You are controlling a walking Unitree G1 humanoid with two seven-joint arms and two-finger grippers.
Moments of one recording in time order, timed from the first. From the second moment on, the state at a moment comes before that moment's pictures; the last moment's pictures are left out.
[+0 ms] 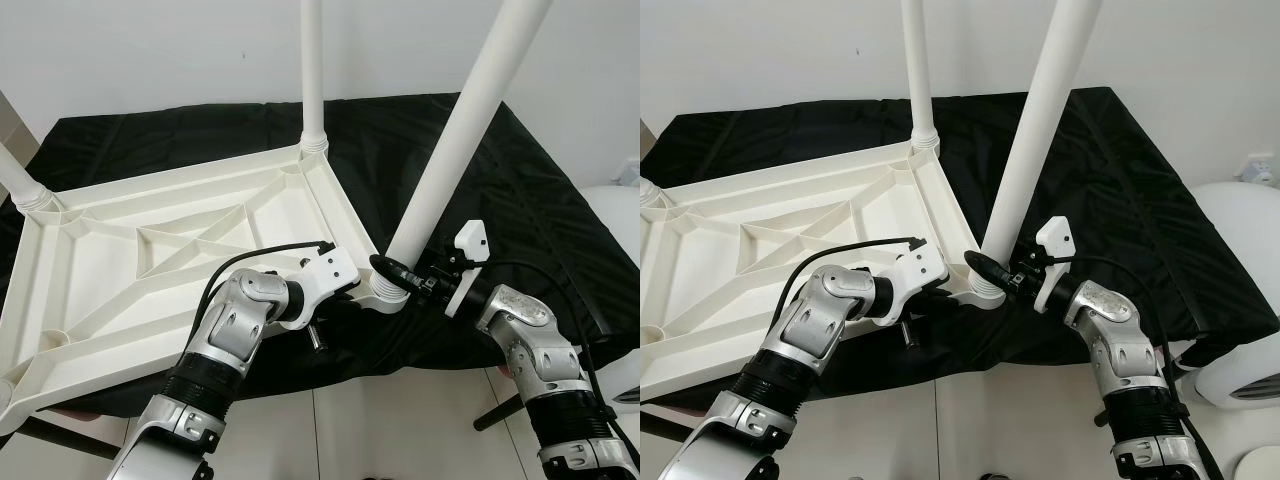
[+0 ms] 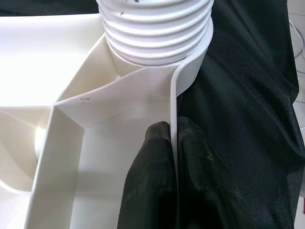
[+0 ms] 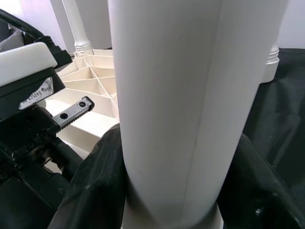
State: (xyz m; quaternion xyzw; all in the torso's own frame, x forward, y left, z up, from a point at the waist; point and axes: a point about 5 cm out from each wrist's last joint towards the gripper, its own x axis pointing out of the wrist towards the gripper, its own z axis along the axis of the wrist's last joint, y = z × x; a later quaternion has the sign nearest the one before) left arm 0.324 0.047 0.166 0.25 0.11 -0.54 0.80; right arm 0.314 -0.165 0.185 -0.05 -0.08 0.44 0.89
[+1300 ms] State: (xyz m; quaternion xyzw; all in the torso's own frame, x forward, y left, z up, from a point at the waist) left arm 0.323 0.046 0.166 0.25 0.11 -0.54 0.80; right arm 0.315 -0.167 0.183 -0.11 -0.07 0.44 0.89
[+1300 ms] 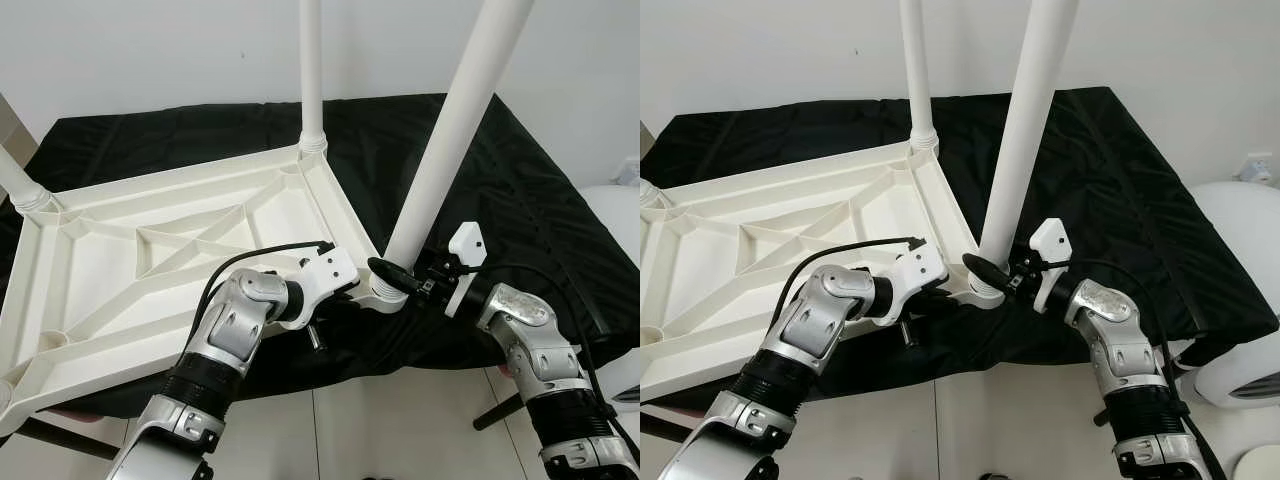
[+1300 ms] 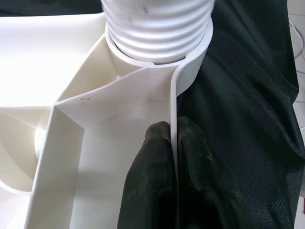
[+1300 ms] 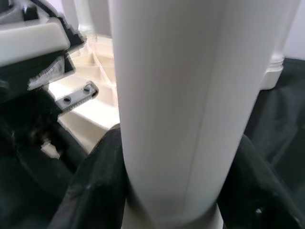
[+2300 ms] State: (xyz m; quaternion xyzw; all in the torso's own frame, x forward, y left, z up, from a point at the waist) left arm 0.323 0.045 0.166 0.24 0.11 -0.54 0.80; right arm 0.311 -0.162 0.177 -0.09 -0.08 0.41 0.90
